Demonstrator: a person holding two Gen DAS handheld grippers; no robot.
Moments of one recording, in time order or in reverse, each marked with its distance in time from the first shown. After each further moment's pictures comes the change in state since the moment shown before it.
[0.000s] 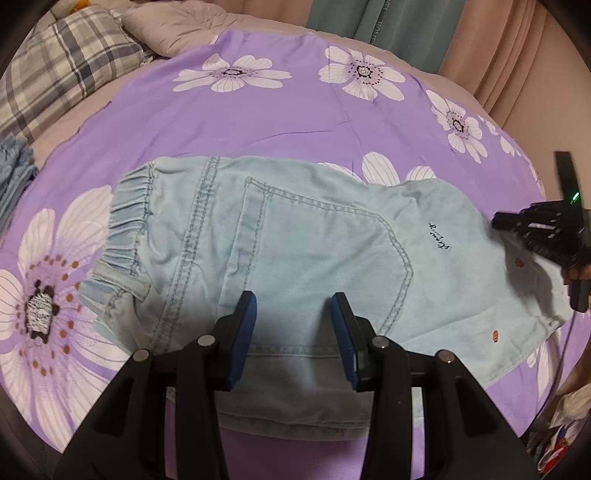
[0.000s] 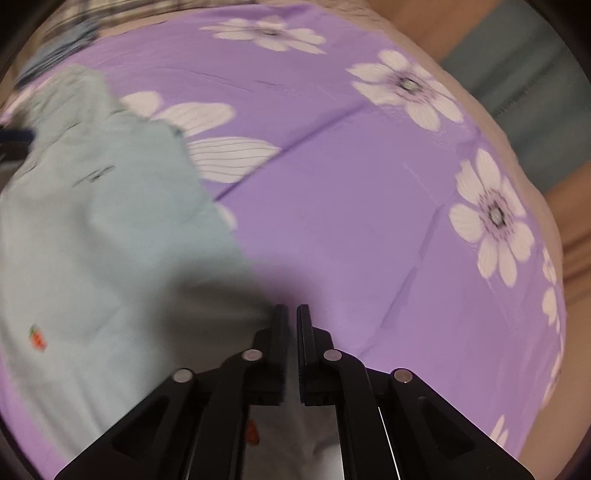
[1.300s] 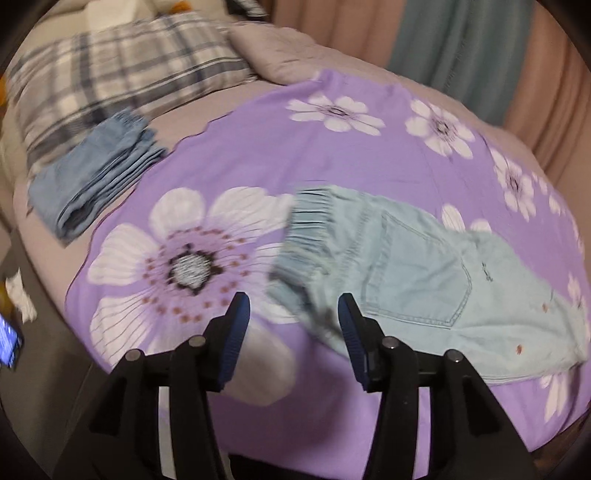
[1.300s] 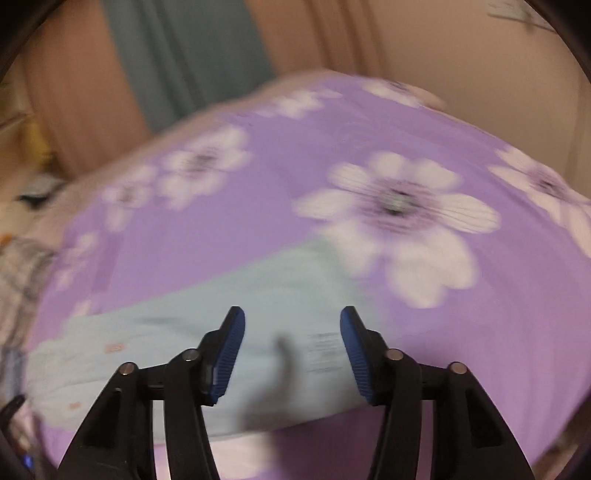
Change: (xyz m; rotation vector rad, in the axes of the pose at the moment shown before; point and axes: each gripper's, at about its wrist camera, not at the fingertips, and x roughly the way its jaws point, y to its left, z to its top) left arm -0.084 0.071 -0.044 -0.230 -0.122 0.209; right arm -0.113 -0.103 -0.260 1.143 -0.346 -0.064
